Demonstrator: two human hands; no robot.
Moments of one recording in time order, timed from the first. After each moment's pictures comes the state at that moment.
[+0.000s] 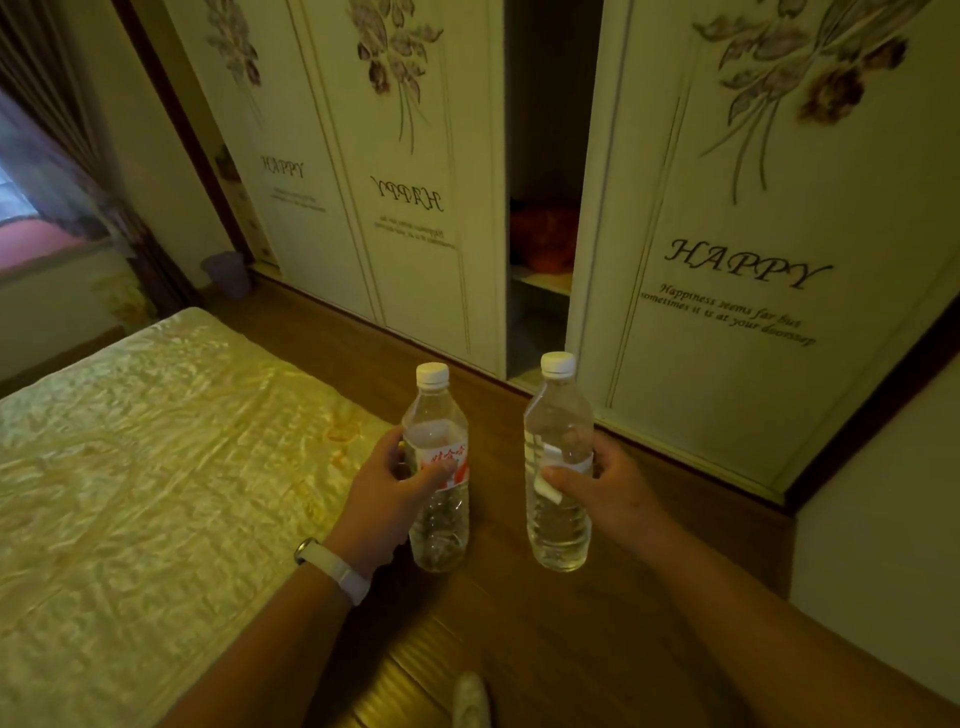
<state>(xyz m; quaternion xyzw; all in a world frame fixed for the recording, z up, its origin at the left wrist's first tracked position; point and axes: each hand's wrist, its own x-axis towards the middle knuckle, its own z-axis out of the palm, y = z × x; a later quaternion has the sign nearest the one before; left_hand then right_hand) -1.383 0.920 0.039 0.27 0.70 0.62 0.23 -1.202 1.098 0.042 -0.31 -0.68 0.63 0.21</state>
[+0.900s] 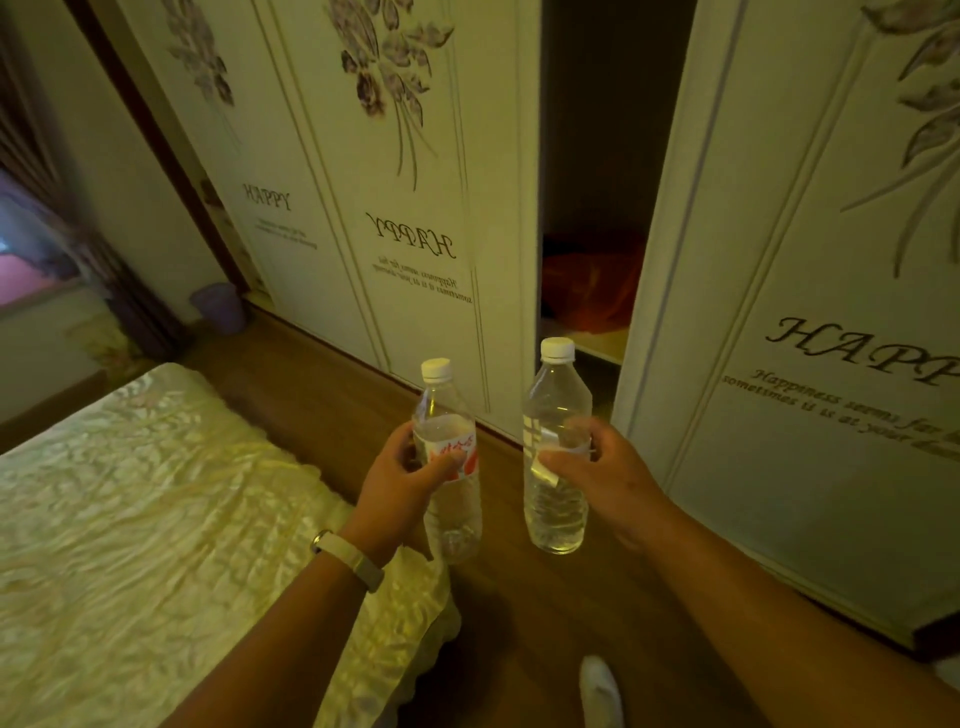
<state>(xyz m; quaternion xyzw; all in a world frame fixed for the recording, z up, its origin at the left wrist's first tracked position) -1.699 1.193 0.031 0.26 0.69 0.62 0.26 -1.528 1.368 0.035 -0.32 -0.68 0.63 0.19</state>
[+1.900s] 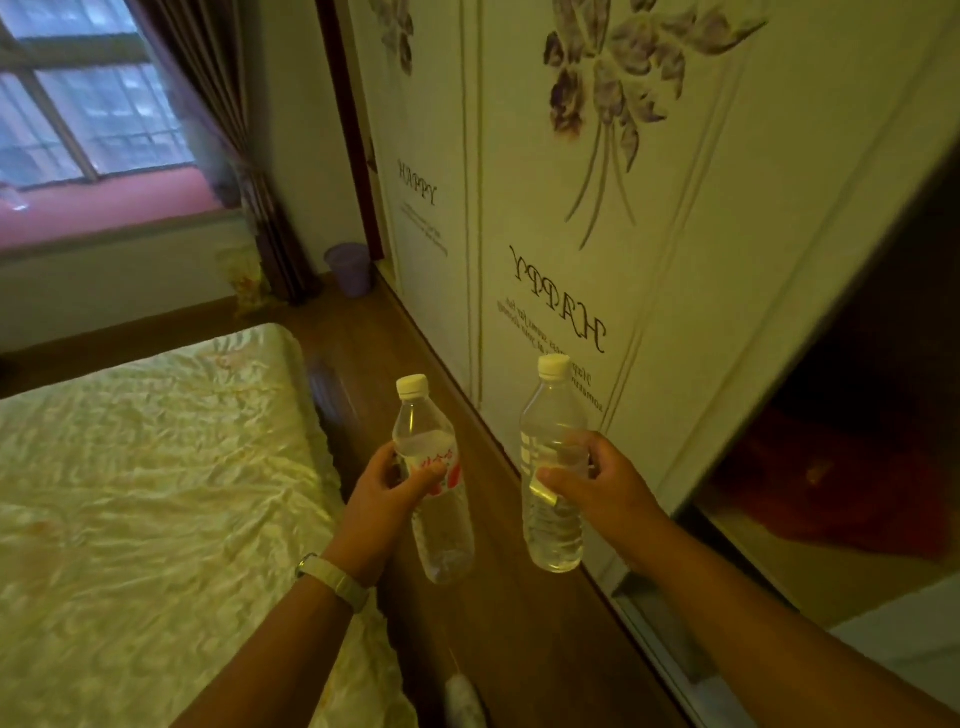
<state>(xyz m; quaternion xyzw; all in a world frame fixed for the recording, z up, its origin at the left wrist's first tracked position) -2.034 1.346 -0.011 0.05 0.68 0.72 0.14 -1.943 1.588 0.029 -0.18 -0.76 0.63 0.04</state>
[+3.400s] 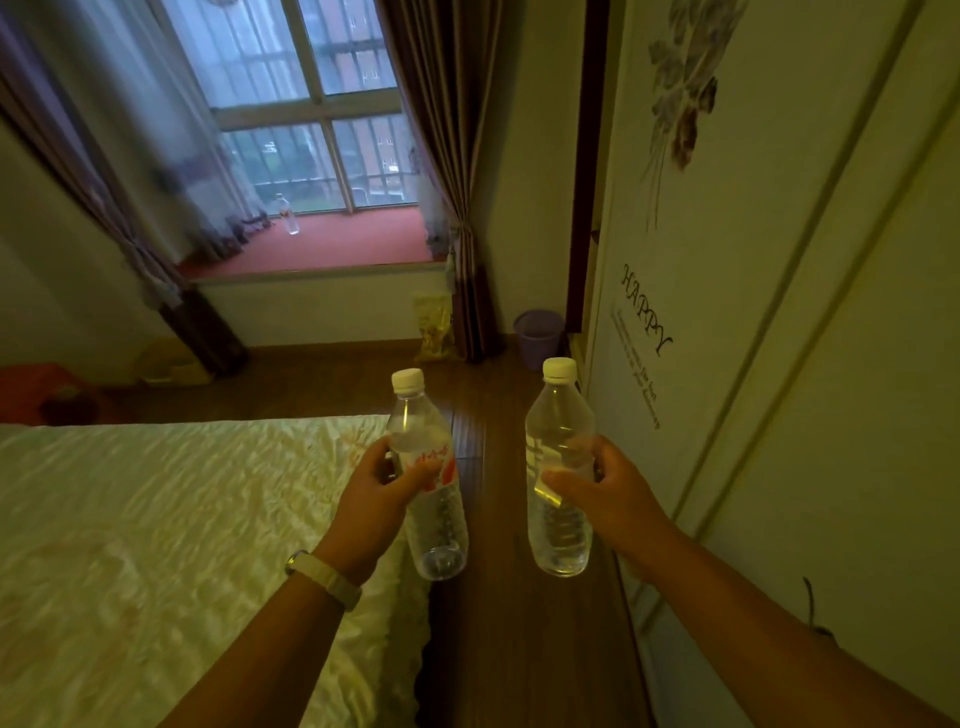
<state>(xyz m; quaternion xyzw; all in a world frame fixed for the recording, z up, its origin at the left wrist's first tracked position) -2.590 1.331 0.064 -0.11 0.73 0.67 -0.08 -2.638 1.588 0.061 0.04 -0.74 0.66 -0.11</state>
